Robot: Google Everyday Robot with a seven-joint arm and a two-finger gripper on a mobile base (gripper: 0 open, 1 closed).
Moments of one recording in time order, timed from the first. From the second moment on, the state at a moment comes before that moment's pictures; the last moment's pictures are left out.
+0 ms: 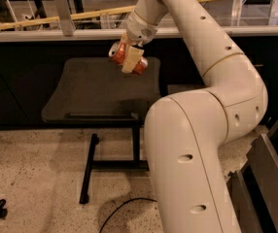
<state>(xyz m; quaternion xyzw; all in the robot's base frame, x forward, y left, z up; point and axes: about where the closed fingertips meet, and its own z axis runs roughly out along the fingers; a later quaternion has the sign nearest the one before) 0.724 0.027 0.849 -0.76 0.59 0.16 0.19</state>
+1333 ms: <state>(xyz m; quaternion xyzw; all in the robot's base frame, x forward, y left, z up) 0.720 -0.016 0.875 -0.75 0.62 0.11 0.17</state>
